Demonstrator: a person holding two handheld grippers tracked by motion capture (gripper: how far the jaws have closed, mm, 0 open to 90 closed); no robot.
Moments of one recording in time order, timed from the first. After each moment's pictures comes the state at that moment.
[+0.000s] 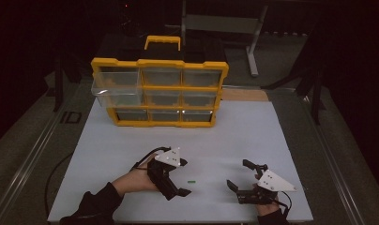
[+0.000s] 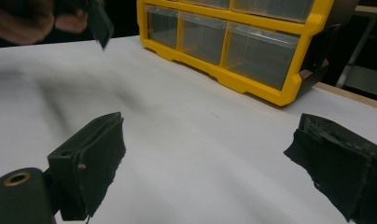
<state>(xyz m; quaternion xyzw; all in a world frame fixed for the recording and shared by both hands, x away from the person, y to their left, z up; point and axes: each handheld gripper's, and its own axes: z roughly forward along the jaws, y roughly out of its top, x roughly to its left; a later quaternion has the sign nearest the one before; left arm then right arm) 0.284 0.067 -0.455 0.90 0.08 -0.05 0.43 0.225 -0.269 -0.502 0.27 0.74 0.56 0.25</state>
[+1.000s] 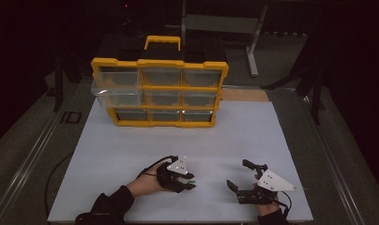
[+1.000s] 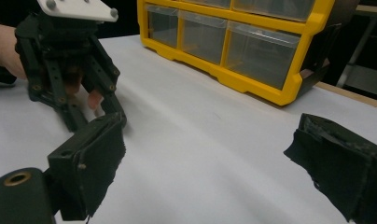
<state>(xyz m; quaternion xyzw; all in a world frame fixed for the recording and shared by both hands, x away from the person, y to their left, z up) 0.297 0.048 -0.521 0.92 0.07 -0.01 0.39 0.225 -0.268 -0.502 0.27 0.74 0.56 0.25</state>
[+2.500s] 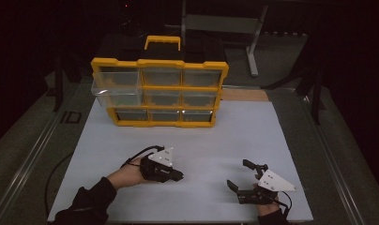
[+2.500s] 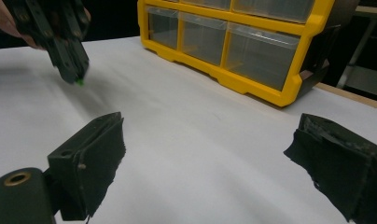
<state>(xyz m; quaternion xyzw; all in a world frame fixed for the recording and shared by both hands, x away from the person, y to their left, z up) 0.299 0.096 -0.461 0.92 0.03 -0.03 0.40 0.225 -0.269 -0.502 0.27 0.74 0.56 0.25</state>
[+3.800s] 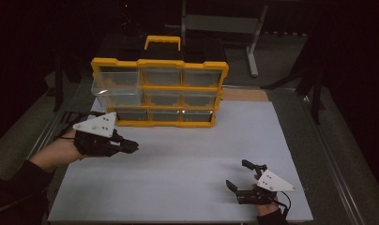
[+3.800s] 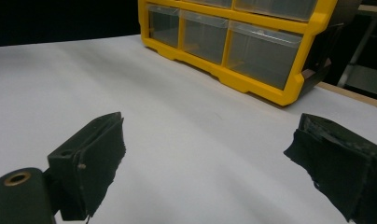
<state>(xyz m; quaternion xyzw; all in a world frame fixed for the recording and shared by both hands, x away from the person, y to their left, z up) 0.293 0.208 -0.313 0.91 0.04 0.06 0.40 0.225 -0.267 -0.502 0.27 0.74 0.56 0.25</state>
